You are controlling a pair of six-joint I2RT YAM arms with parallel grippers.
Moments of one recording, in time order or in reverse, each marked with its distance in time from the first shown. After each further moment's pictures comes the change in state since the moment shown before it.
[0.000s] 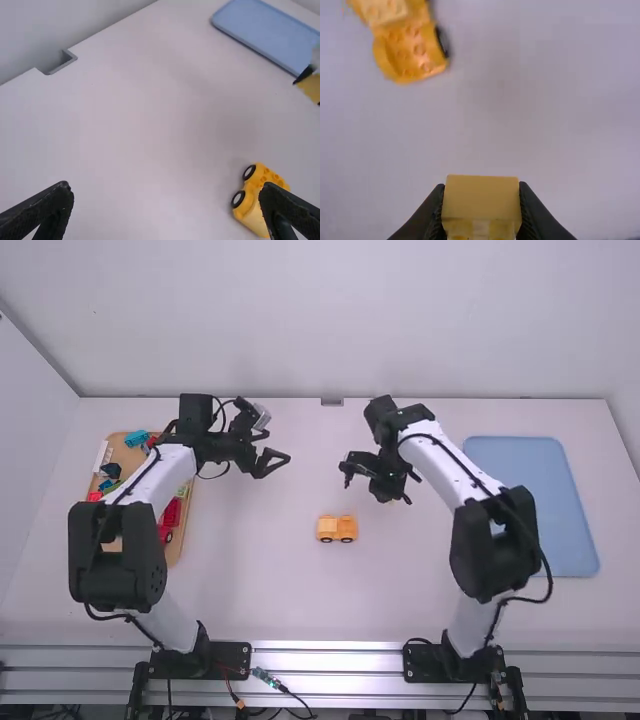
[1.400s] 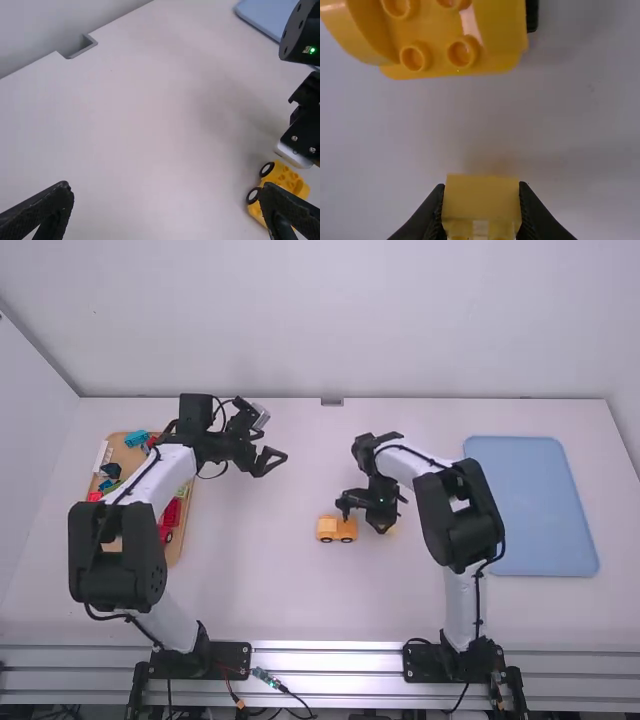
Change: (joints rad) left arm 0.000 0.000 0.000 0.003 -0.087 -0.032; right arm 0.031 0.196 -0.140 0.132 0.023 -0.093
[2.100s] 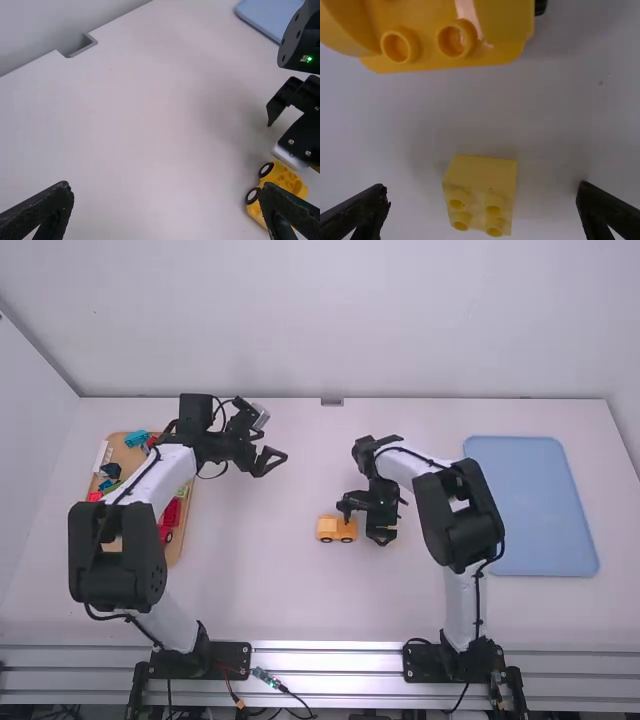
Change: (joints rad) left arm 0.000 0.000 0.000 -0.001 0.000 -0.006; right arm 0.001 0.000 -0.019 0.026 0.023 0.000
